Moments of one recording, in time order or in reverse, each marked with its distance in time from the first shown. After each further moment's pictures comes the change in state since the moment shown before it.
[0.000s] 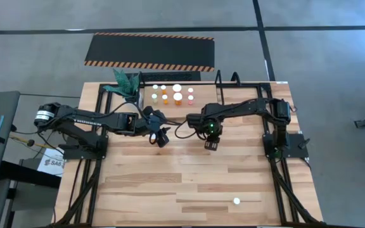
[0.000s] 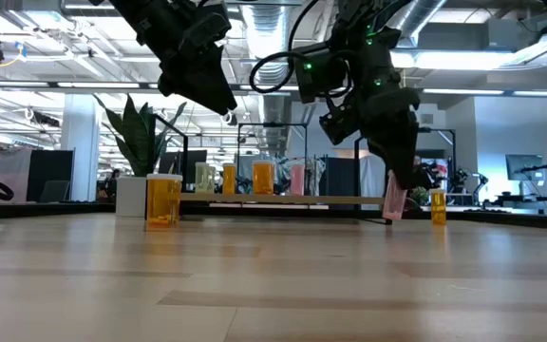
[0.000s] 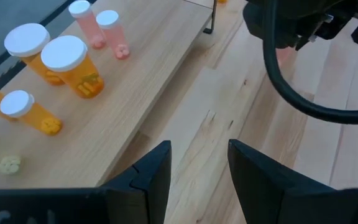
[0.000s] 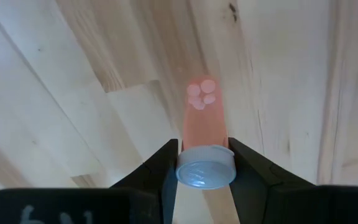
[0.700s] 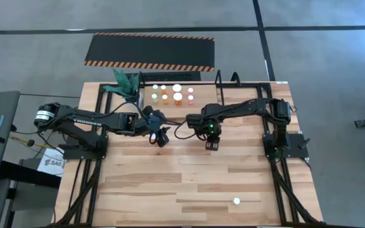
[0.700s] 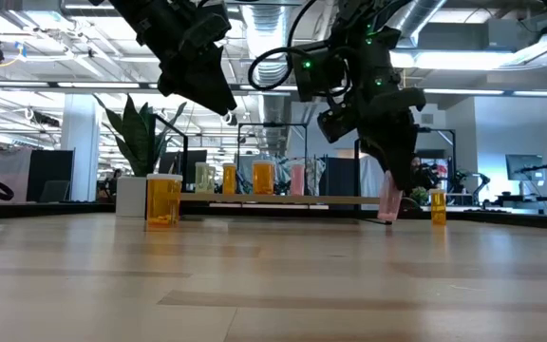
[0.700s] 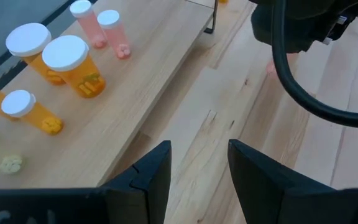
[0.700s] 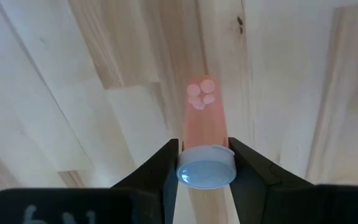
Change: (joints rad) left arm 0.000 0.000 0.000 -0.002 -0.003 0.000; right arm 0.001 0.000 0.000 0.023 0.014 -0.108
